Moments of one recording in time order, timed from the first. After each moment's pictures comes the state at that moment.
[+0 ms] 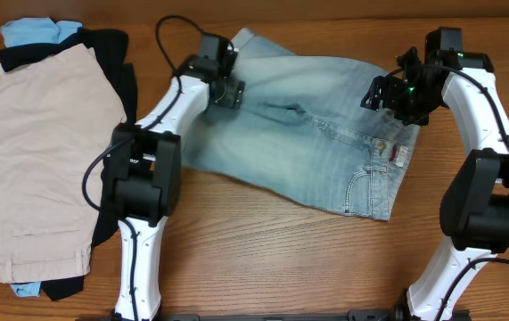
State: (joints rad) left arm -0.24 2.39 1.86 -0.60 -0.02 0.00; right arm -0.12 2.06 1.71 -1.01 -0.35 0.10
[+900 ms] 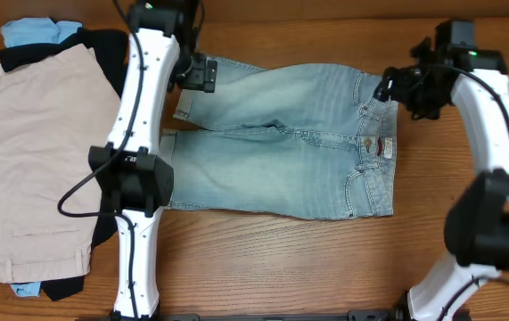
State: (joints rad) left arm -0.17 2.46 2.69 -1.66 -0.07 -0.14; right arm -0.12 1.91 1.72 -1.05 -0.23 0.20
